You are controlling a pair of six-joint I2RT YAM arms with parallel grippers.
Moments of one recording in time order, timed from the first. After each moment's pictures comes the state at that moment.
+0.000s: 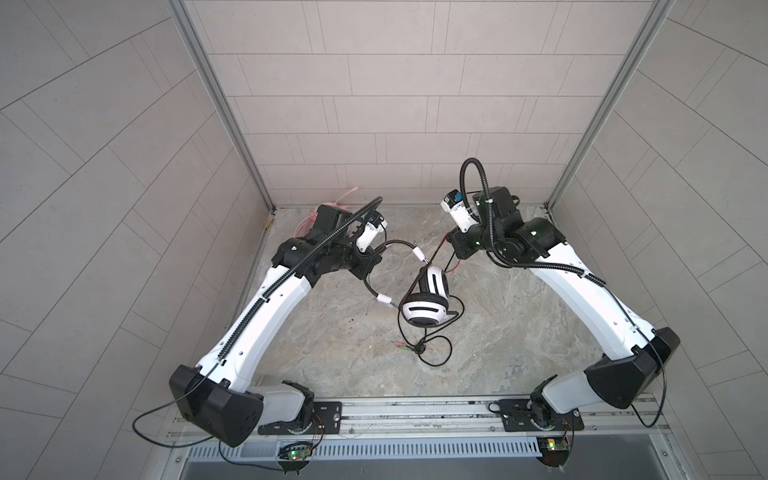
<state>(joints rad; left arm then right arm) -0.41 1.31 1.42 -0.91 0.38 0.16 0.49 1.49 1.66 -0.89 -0.08 -0.06</state>
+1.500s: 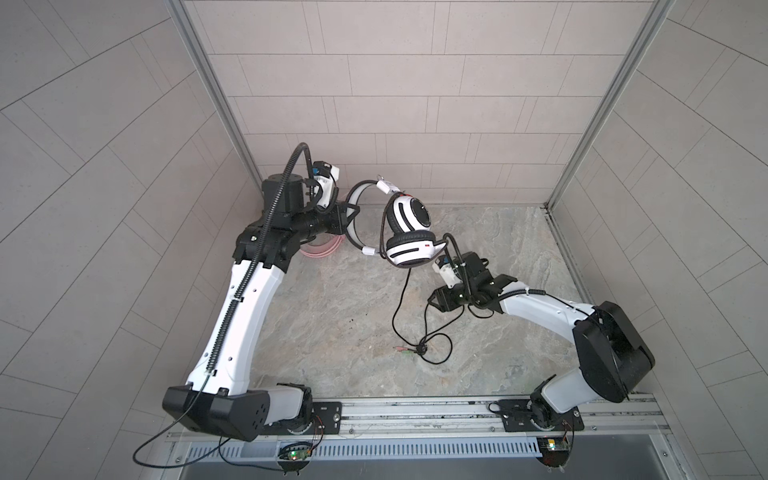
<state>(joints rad) -0.15 1.34 1.64 -0.72 0.53 -0.25 0.56 1.52 0.87 -0.26 -0.29 0.18</state>
